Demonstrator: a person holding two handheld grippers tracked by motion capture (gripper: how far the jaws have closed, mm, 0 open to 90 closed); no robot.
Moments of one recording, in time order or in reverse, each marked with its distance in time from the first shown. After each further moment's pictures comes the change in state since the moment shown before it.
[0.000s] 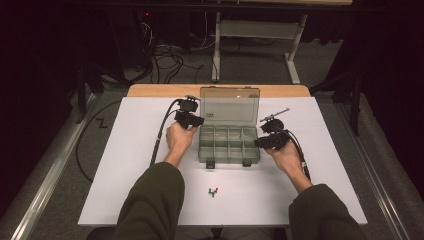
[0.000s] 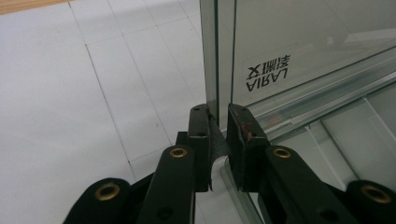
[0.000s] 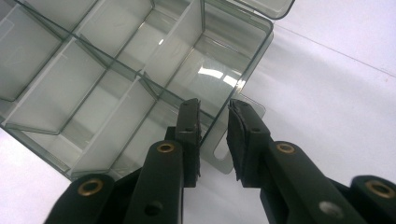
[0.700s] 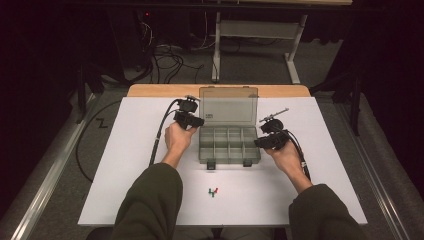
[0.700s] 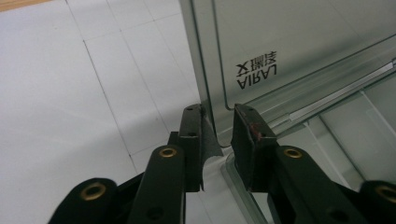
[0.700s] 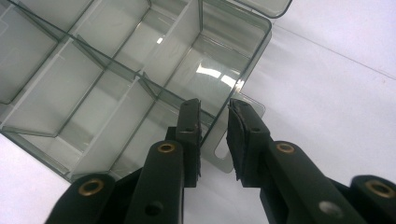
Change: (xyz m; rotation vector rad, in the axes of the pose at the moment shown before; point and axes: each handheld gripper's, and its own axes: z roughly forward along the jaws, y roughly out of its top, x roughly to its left) left arm 0.001 -0.001 -0.003 0.018 -0.006 0.020; right arm 0.002 0.000 0.000 0.003 -0.009 -0.008
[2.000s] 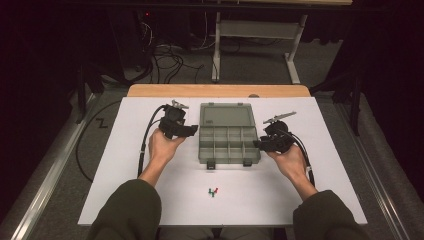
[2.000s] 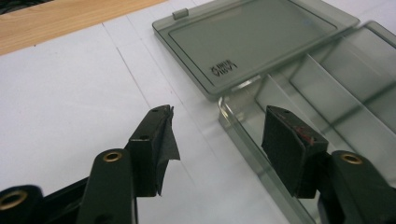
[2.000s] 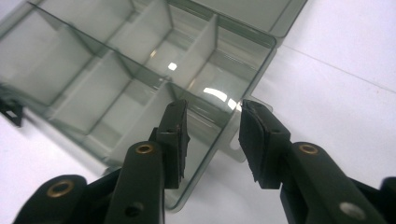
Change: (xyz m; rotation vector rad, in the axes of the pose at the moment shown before) left arm 0.009 -0.009 -0.083 -0.099 -0.076 0.110; right arm 0.007 -0.013 -0.022 -0.126 0.036 -0.014
